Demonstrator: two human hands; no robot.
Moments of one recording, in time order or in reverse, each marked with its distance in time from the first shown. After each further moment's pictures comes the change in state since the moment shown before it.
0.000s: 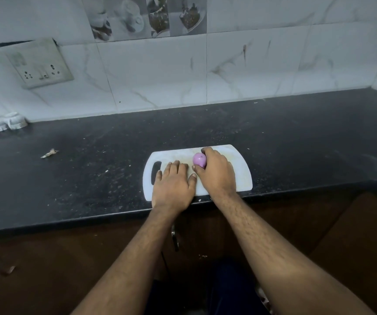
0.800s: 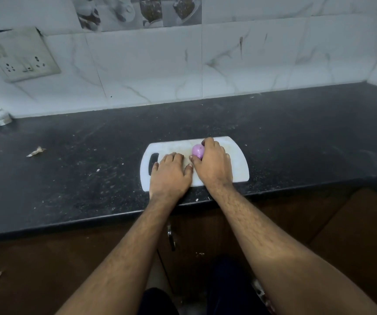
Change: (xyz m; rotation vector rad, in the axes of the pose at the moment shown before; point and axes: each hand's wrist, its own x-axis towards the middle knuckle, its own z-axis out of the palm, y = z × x) left_hand 0.025 0.005 -0.007 -0.091 0.071 -0.016; right_hand 0.020 -0.002 0.006 -0.056 0.037 0.023
